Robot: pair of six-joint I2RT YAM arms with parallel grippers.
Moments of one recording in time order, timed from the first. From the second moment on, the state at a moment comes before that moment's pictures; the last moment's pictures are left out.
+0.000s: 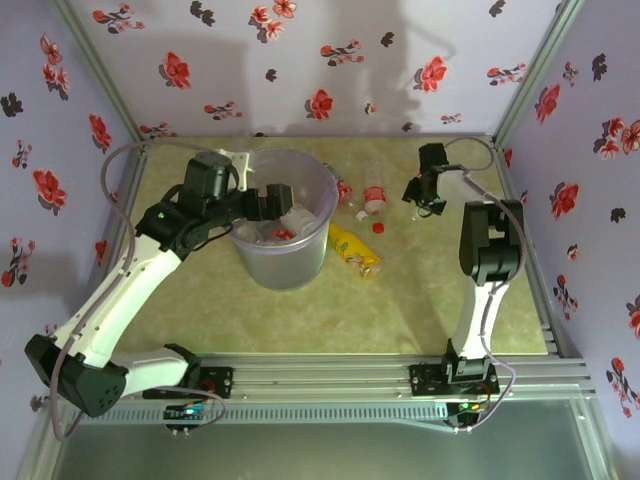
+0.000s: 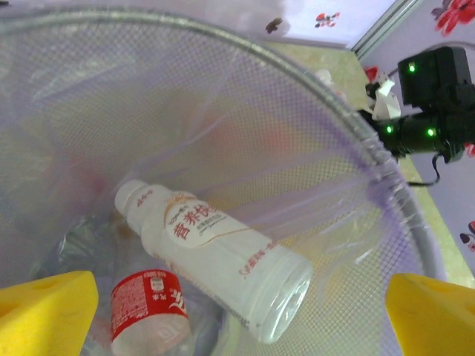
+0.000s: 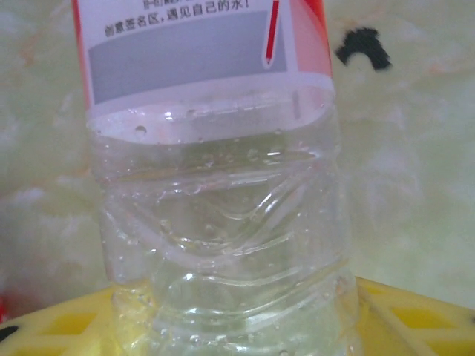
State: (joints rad) left arm -0.56 1.21 1.33 -0.67 0.10 -0.44; right arm 0.10 2.00 1.47 -0.60 0.07 0.49
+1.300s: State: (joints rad) left arm -0.83 1.74 1.74 -0.37 0.25 -0.60; right arm 0.21 0.92 0.77 -0.23 -0.66 0.43
